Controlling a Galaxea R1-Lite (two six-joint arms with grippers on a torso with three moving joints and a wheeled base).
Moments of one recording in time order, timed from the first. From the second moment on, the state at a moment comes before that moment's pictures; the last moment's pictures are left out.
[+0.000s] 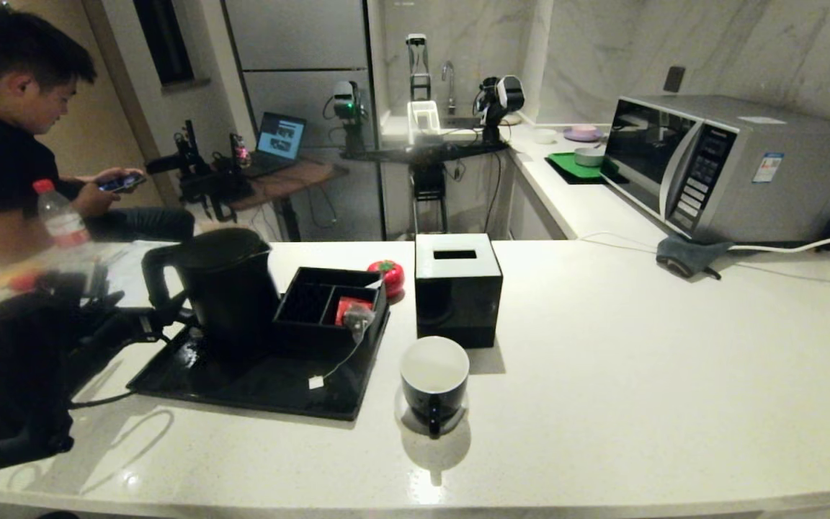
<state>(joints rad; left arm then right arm) 0.36 2.22 -0.63 -1.52 -0.29 0.02 0.00 0.00 0.00 0.00 0.00 0.00</state>
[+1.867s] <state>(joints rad) 0.36 2.29 -0.82 -1.52 -0.29 0.02 0.00 0.00 0.00 0.00 0.00 0.00</state>
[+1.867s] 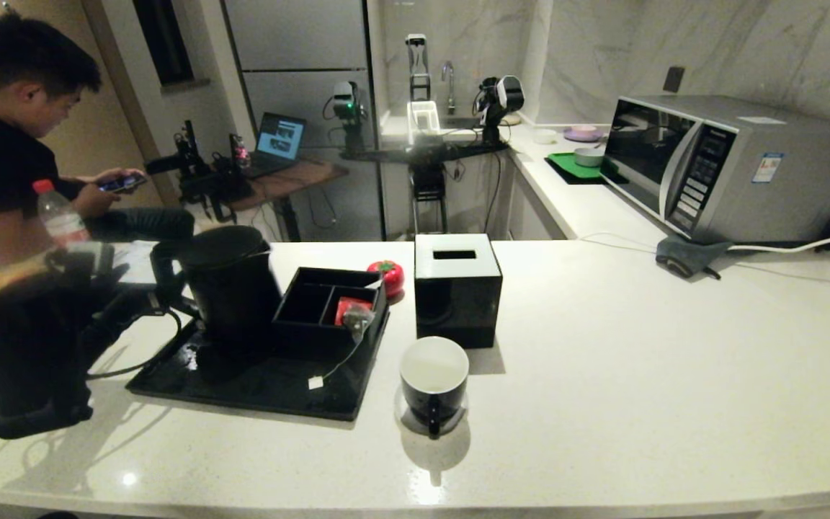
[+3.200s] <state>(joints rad) 0.36 2.38 -0.96 -1.52 -0.28 0.02 0.00 0.00 0.00 0.00 0.00 0.00</state>
